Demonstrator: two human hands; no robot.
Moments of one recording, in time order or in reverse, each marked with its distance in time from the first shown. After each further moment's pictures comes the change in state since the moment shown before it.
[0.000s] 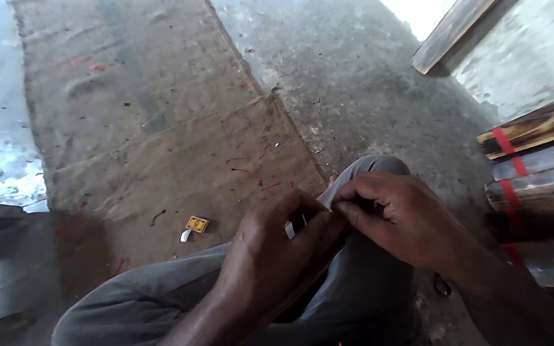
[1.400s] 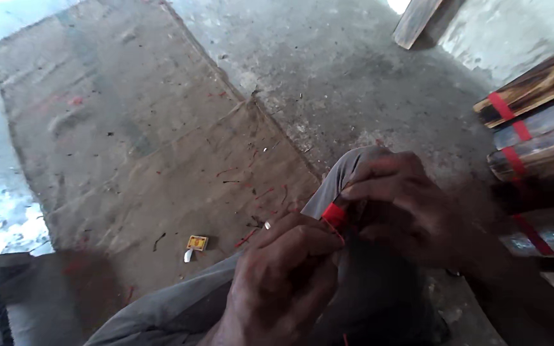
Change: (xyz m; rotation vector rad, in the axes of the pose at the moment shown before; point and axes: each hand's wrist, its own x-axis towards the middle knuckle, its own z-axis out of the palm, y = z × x) left_hand 0.000 -0.004 0.020 -0.231 -0.045 0.383; right_hand -0.032 0.046 -0.001 0.142 0.232 -0.213
